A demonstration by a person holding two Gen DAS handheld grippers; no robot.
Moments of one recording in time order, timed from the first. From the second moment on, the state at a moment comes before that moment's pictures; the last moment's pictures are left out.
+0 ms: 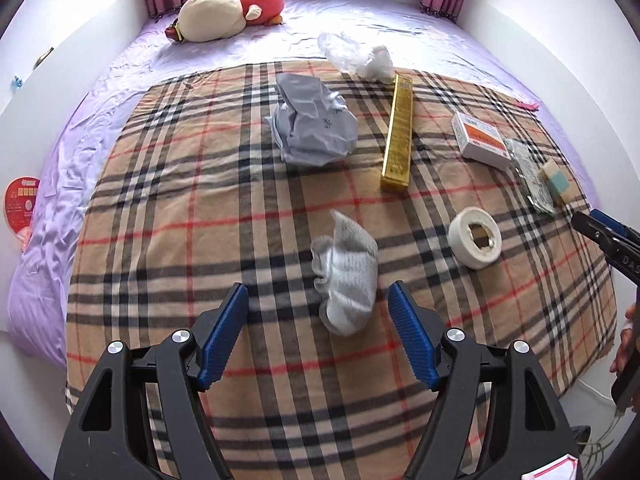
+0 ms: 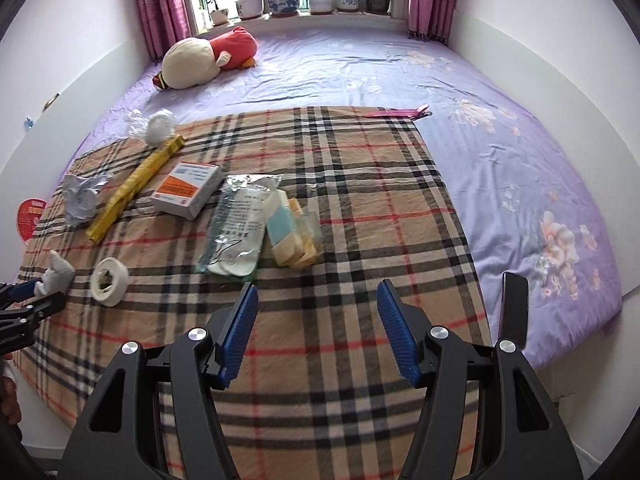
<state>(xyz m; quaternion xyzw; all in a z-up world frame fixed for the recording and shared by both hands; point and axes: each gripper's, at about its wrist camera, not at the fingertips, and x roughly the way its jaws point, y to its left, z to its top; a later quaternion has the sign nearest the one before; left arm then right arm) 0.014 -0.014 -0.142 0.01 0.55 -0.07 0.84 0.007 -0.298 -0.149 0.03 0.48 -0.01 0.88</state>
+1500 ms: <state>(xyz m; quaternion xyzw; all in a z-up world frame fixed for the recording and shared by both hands) 0.025 -0.019 -0.133 0.03 0.55 -0.09 0.83 0.035 -0.295 -0.151 0.08 0.51 0.02 0.86</state>
